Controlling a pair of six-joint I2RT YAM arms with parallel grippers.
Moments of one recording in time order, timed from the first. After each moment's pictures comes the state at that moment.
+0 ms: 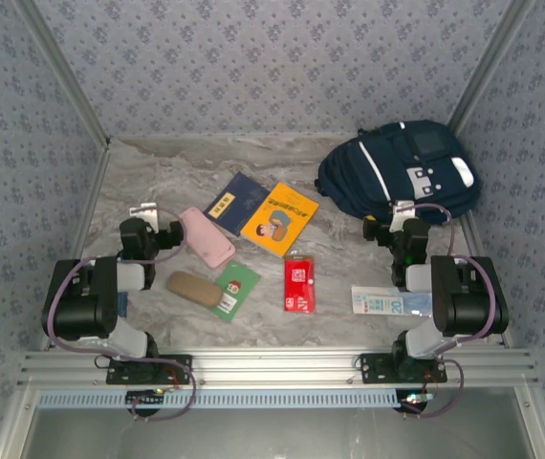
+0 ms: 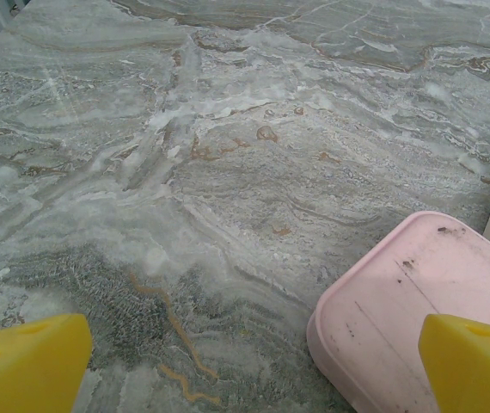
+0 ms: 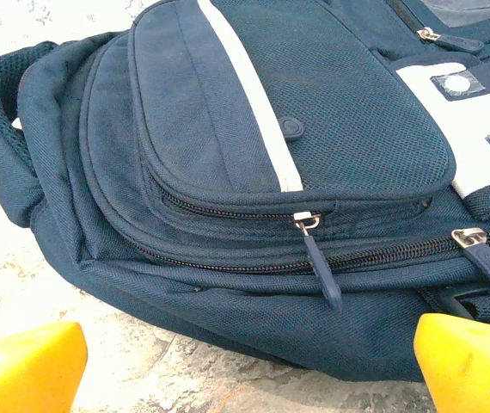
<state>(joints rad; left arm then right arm) 0.04 1.53 0.38 0.70 0.04 -0.03 -0.05 1.54 0.35 0.82 -0.06 -0.02</state>
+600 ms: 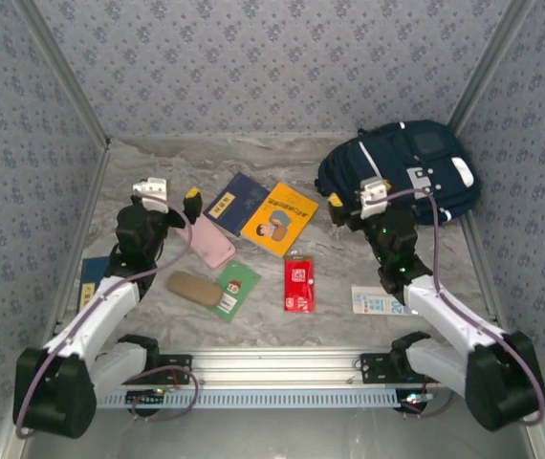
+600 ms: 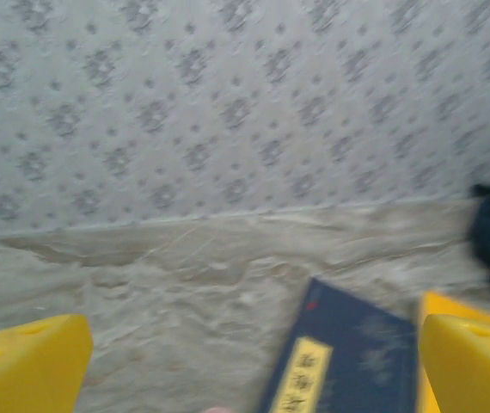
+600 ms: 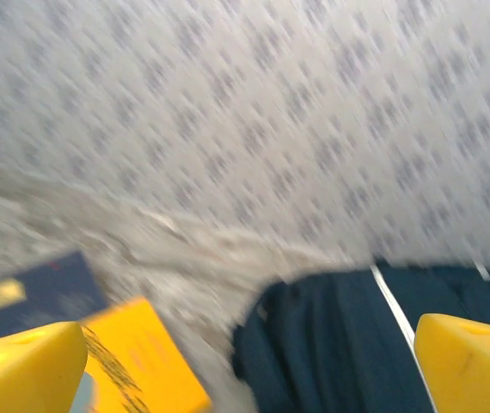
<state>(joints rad) -0.26 0.97 0.60 0.28 -0.02 -0.09 0.42 1.00 0.55 0.45 0.10 -0.13</state>
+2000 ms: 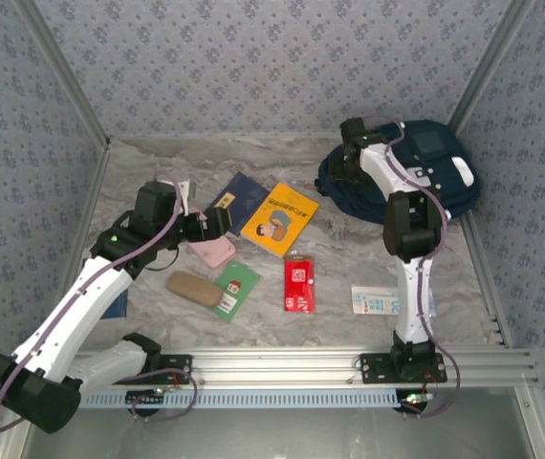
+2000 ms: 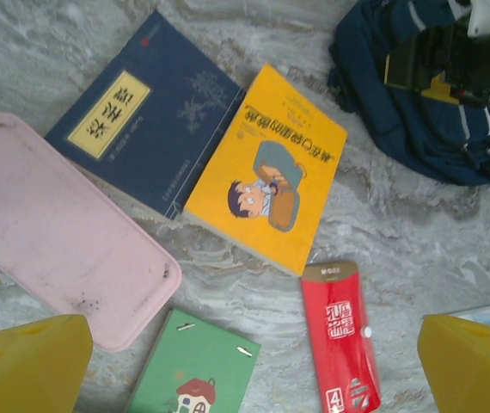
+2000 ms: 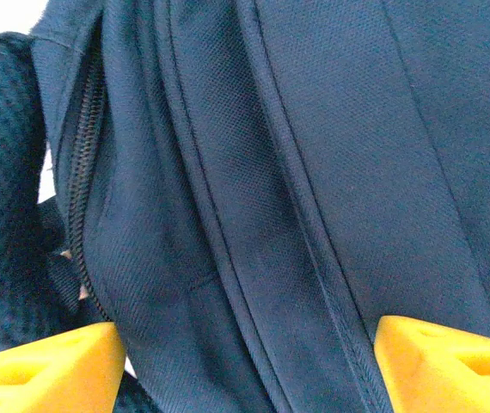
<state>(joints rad) -0.47 1.03 1.04 -0.70 0.11 -0.52 0.20 2.30 2.02 -0.91 0.11 0.27</state>
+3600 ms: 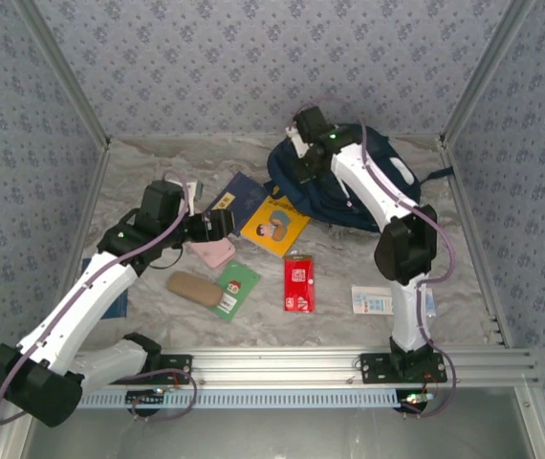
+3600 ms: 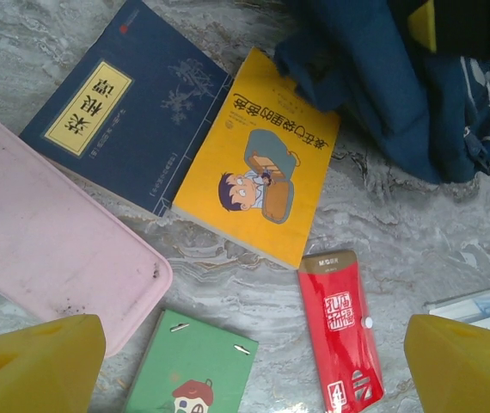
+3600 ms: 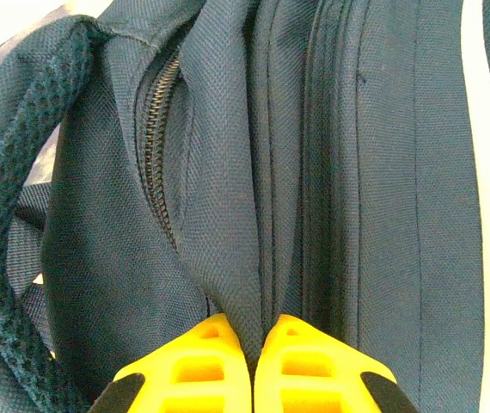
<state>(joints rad) -0.48 1.06 1.04 -0.67 0.14 -0.49 0.50 2.04 2.03 -1.01 0.08 -0.05</state>
